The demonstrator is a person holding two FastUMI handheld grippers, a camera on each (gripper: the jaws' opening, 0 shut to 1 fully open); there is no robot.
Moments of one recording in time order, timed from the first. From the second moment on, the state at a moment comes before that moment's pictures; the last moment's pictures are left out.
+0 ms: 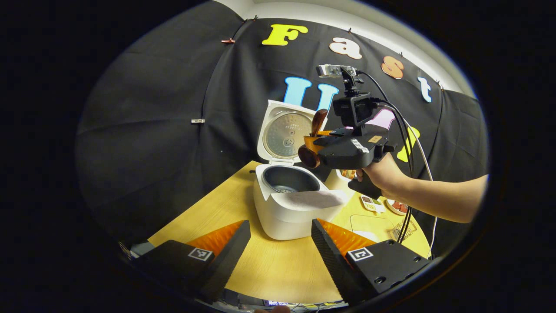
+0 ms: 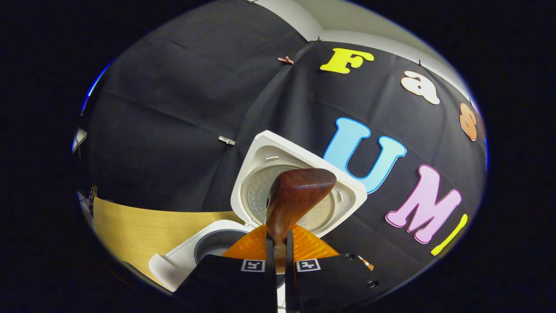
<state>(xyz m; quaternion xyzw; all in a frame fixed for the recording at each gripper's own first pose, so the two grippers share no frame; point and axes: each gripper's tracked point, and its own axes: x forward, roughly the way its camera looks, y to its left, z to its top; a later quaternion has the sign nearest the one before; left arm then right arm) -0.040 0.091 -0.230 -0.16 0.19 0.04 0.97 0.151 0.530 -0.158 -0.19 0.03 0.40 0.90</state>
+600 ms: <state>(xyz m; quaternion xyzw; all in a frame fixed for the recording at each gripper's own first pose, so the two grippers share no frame) -0.052 0.078 -0.223 -0.15 0.18 0.03 0.97 0.169 0.469 -0.139 0.19 0.22 0.34 0.90</state>
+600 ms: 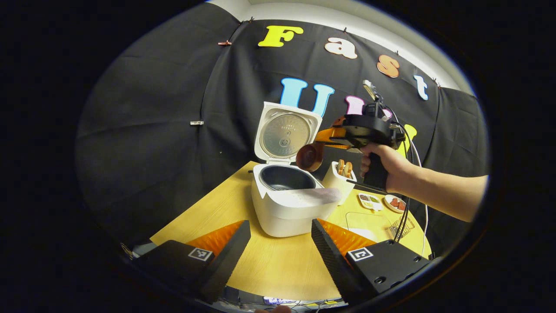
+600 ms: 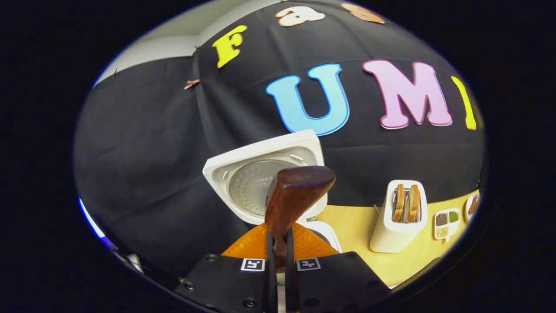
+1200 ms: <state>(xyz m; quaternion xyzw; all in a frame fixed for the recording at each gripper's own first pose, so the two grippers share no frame) -0.044 0.036 -0.184 -0.13 0.16 -0.01 0.98 0.153 0.267 -0.074 0.27 0.18 0.28 0.90</state>
